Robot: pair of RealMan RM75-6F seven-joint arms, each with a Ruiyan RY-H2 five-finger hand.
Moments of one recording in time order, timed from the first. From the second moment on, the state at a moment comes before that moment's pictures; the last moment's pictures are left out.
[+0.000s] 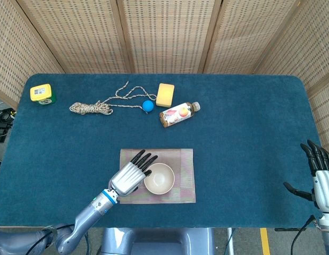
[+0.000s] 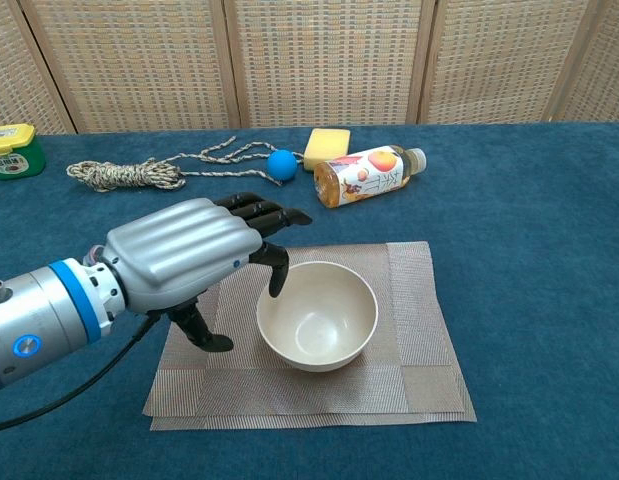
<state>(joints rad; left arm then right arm) -0.61 -1.70 -0.11 -1.54 1.52 0.96 0.65 0.07 -1.09 0.11 -1.61 -1.51 1.56 0.25</state>
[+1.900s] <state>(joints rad) -0.54 -1.45 -0.05 -1.46 1.49 1.22 0.45 0.07 -1.09 0.11 -1.62 -1.54 1.57 0.24</state>
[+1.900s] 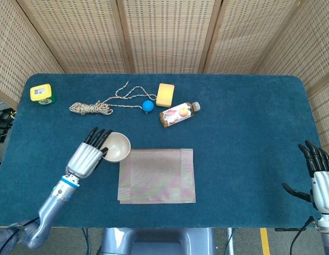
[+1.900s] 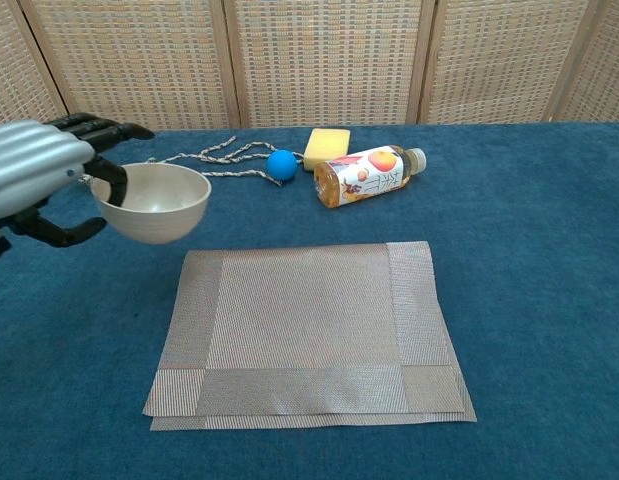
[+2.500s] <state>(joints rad) -0.40 -1.43 -0.01 -1.15 1.43 1.24 0.16 0.07 -1.10 0.10 -1.63 -1.56 1.57 0.19</state>
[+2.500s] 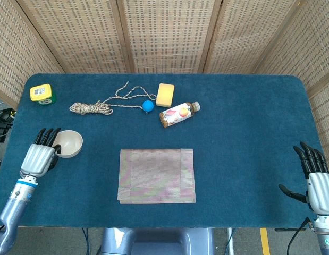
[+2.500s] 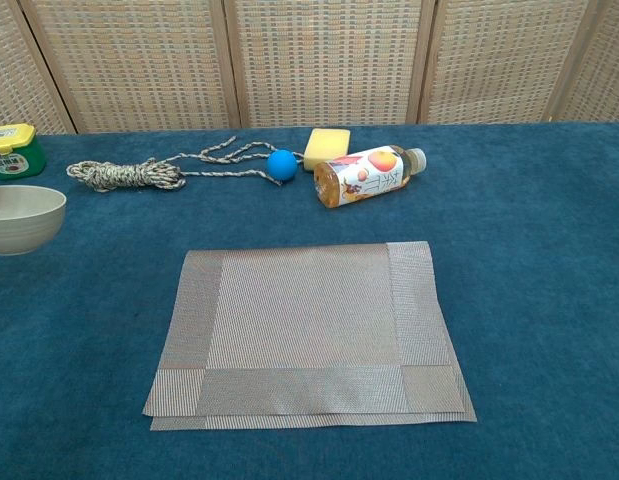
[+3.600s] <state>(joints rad) -0.32 -1.30 0.02 -1.31 1.50 1.31 0.12 0.06 -1.10 0.09 -1.64 -1.57 1.58 0.18</state>
